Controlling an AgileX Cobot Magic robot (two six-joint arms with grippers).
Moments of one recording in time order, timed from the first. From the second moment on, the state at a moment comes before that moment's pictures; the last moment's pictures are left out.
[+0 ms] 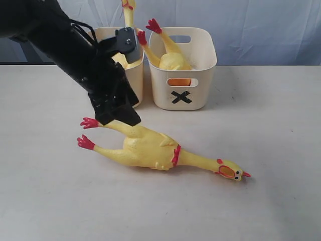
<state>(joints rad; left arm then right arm) -0.39 1.81 -1.38 -0.64 1.03 1.33 0.62 0.11 -0.32 1.75 -0.49 -1.59</state>
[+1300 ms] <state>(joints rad) -0.45 1.94 -1.34 -0.43 0.79 1.44 0.62 0.11 -0.32 1.75 -0.49 -1.60</state>
